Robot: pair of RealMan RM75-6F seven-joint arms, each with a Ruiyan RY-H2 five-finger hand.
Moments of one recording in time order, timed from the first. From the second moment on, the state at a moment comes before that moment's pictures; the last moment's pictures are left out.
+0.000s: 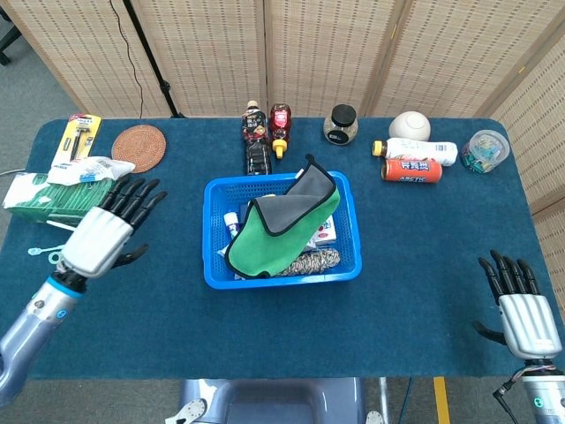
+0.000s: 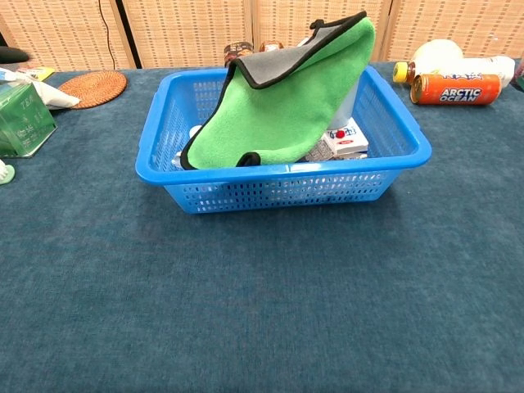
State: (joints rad) left arm -0.53 -1.09 -0.22 -1.69 1.63 1.15 0.15; right arm 0.08 -1.11 0.05 -1.62 -1.52 1.46 -0.11
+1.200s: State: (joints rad) left arm -1.17 -1.73 -0.36 -1.32 0.99 0.80 0.66; right arm 0.10 -1.09 0.09 -1.57 -1.39 1.38 -0.01
